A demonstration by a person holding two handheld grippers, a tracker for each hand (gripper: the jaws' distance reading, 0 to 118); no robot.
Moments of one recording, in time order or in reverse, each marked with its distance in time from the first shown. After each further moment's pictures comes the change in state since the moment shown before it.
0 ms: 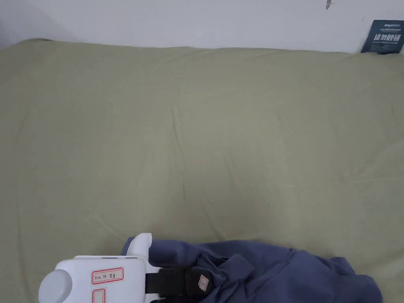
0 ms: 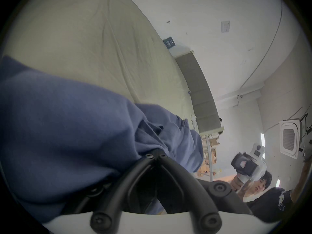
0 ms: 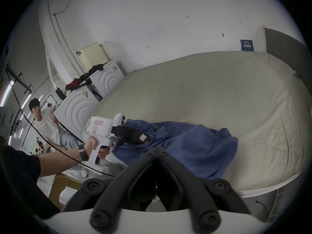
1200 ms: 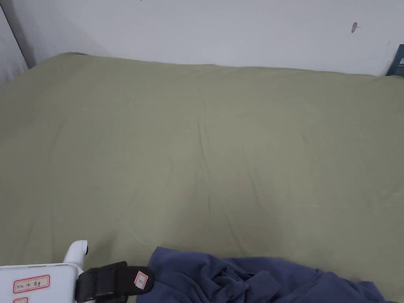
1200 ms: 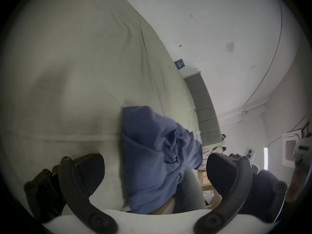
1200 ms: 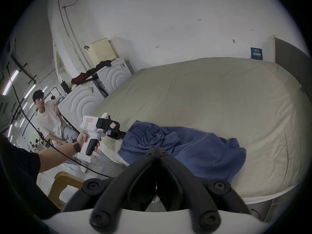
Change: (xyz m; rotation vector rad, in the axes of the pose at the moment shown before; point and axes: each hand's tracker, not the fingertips) left arm -0.039 -0.002 0.121 0.130 0.006 0.076; right arm -0.023 0.014 -0.004 -0.002 0.028 0.074
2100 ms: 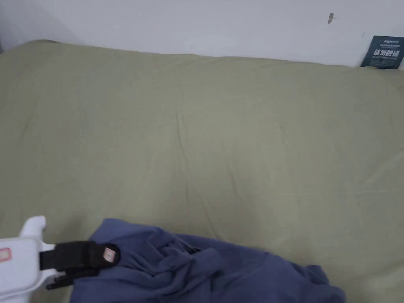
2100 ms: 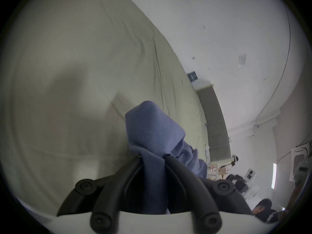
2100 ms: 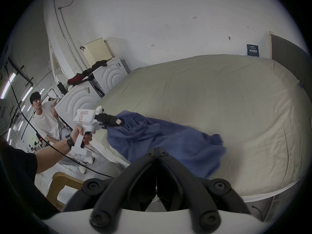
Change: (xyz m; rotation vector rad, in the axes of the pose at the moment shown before) left arm 0.029 0.029 0.032 0.141 0.204 0.037; right arm 0.008 -0.006 -0.006 -0.010 -0.020 -0.022
